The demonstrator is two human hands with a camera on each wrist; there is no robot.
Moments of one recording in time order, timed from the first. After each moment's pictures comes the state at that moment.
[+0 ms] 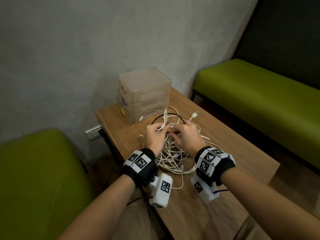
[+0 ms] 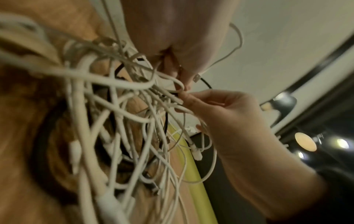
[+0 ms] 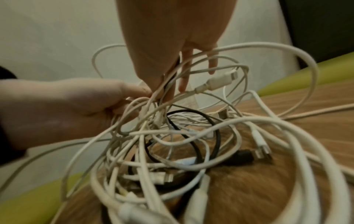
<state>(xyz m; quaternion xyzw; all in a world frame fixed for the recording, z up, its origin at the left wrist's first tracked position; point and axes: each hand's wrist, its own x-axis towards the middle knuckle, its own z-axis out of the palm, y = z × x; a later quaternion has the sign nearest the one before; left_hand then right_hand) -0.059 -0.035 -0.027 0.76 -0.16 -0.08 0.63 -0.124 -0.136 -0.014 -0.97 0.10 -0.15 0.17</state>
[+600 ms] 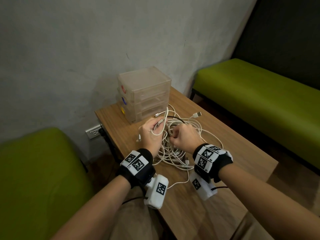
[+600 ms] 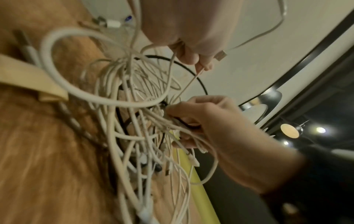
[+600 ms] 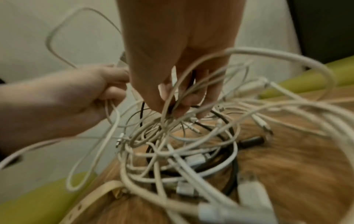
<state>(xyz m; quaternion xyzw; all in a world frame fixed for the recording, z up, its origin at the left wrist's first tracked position) -0.056 -0.025 -0.030 0.70 -0.24 0.08 0.67 -0.121 -0.129 -0.004 -0.97 0.17 -0.04 0.18</state>
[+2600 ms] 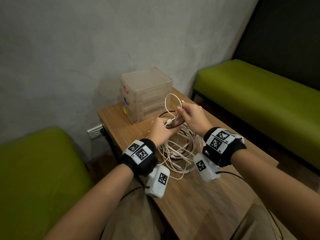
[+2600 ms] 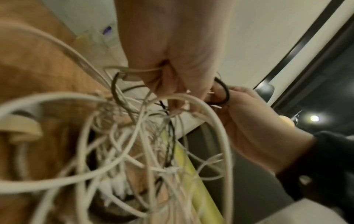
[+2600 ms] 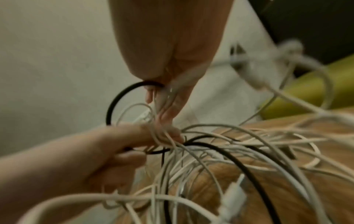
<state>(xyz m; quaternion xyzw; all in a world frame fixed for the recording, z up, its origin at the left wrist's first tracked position) -0.049 -0.032 -0.005 0.77 -0.31 -0.17 0.52 -0.108 -0.155 0.027 -0.89 0.12 -0.20 0.39</state>
